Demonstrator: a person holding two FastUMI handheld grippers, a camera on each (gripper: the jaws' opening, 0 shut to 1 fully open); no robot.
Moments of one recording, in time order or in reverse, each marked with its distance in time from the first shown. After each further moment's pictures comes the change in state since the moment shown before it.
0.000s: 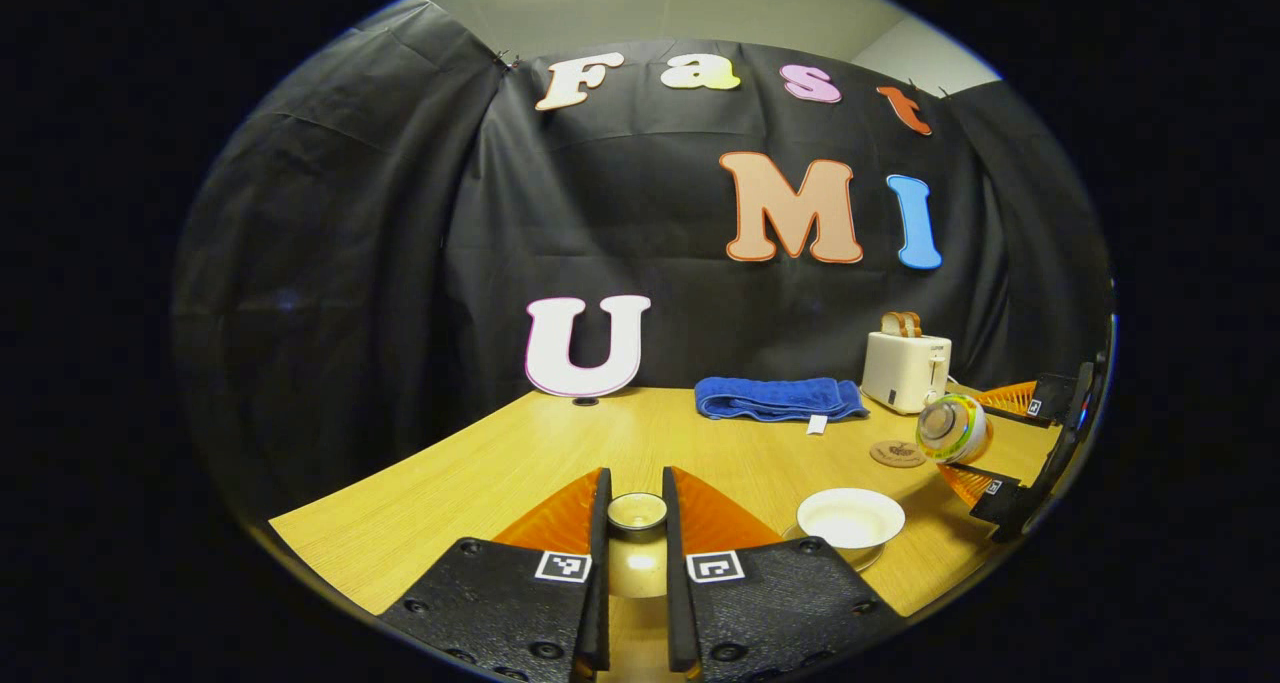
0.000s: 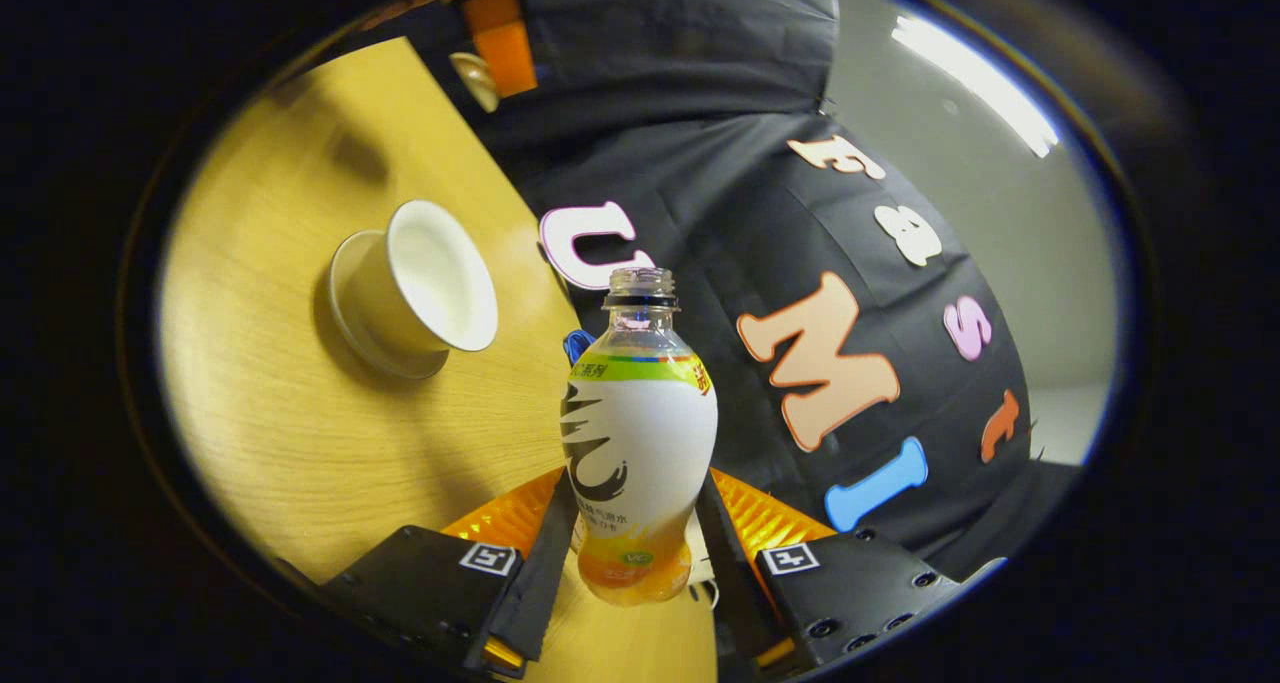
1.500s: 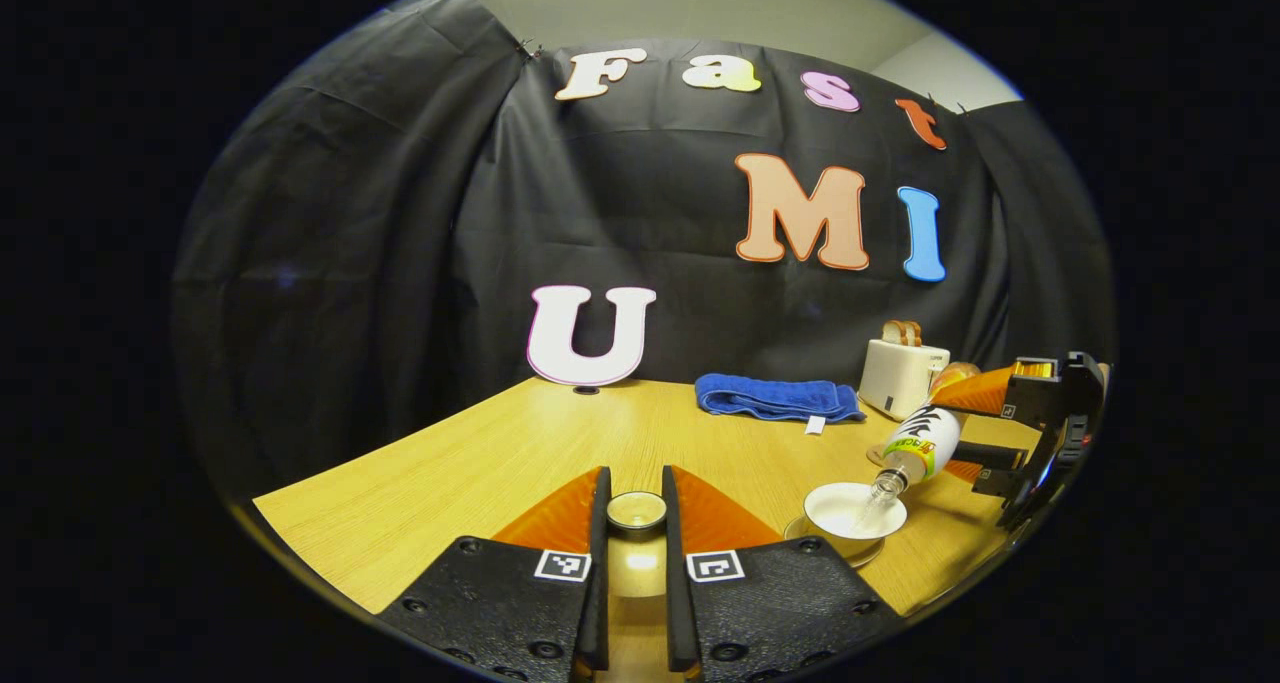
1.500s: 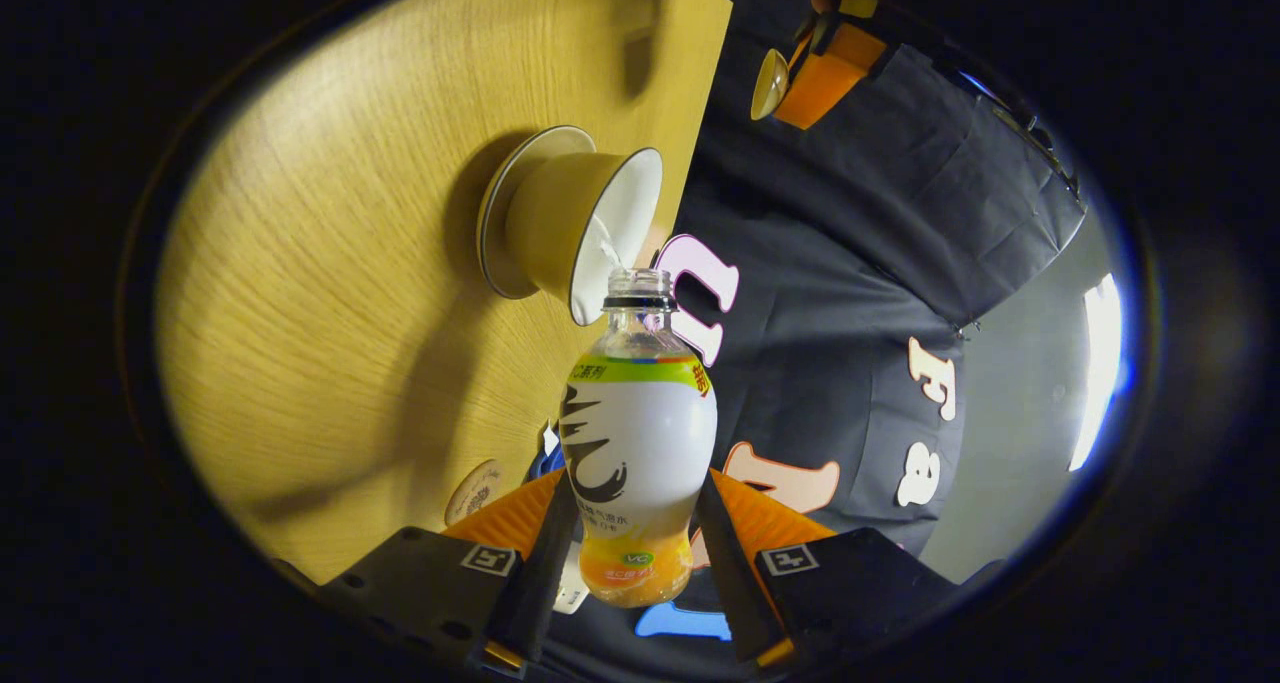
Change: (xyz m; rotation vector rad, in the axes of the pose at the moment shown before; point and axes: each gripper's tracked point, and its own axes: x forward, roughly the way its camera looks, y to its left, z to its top) left arm -0.003 0.007 -0.014 -0.065 0.017 -0.014; right arm 0.014 -0.005 0.033 -0.741 -0.150 0.118
